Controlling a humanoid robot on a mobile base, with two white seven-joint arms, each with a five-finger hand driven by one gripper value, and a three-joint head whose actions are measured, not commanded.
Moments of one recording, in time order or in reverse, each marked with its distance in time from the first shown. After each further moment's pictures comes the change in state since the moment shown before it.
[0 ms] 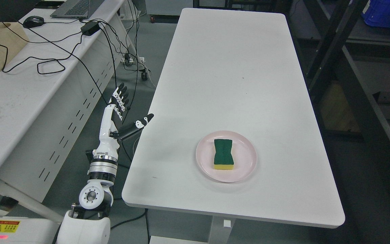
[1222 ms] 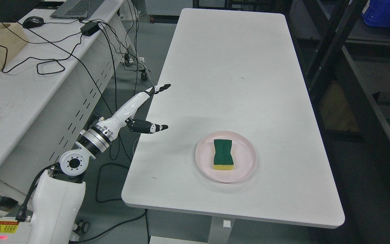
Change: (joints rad) left arm -0.248 0.169 -0.011 0.157 -0.433 -0.223 -0.555; right arm 0.000 0.000 0.000 0.000 0.000 0.001 0.000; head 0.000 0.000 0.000
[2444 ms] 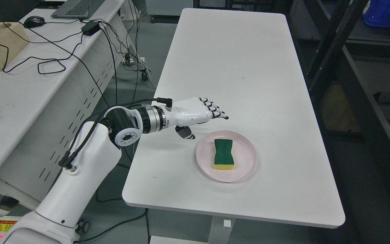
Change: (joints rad) left arm -0.316 -0.001 -0.476 0.130 -0.549 -0.260 -0.023; right arm 0.000 0.000 0.000 0.000 0.000 -0.001 0.000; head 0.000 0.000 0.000
